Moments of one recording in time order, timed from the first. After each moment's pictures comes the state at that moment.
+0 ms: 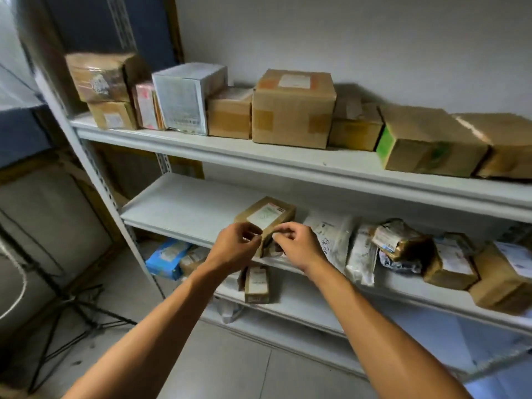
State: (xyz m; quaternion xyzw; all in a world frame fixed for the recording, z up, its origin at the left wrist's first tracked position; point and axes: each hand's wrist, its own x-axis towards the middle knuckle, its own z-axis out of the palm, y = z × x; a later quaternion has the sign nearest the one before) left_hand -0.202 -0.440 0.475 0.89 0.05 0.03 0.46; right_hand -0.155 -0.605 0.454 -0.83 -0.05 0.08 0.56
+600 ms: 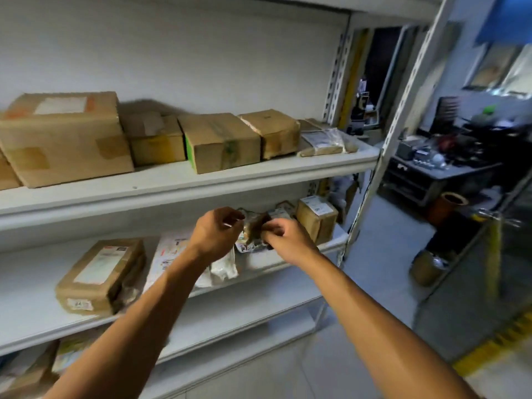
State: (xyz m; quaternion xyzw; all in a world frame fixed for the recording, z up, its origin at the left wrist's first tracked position) left_hand -0.163 -0.676 0.531 0.85 -0.25 0.00 0.46; right_hand -0.240 -0.845 0.514 -0.85 0.16 -0.09 0.50
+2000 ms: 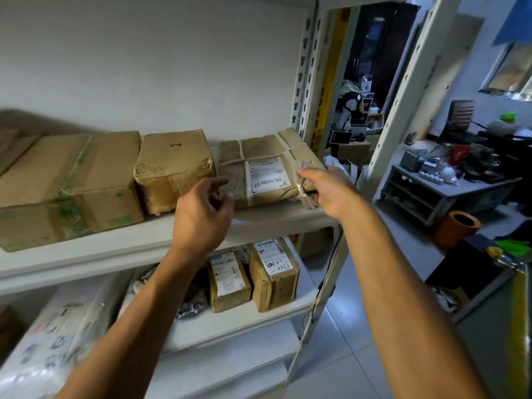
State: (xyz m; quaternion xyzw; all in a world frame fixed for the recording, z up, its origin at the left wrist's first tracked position) left_hand -0.061 -0.959 0.581 0.82 -0.21 0.17 0.50; right_hand -0.084 -1.189 0.618 -0.68 0.26 -0.18 0.66
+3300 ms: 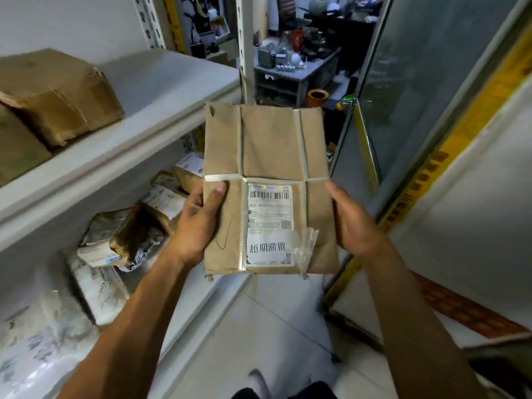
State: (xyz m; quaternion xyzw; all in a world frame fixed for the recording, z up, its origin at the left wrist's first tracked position) left_hand -0.177 -0.893 0.481 0.58 -0.34 -0.36 0.65; right_hand -0.399 -1.019 0.479 -0.45 0.29 -0.33 0.78
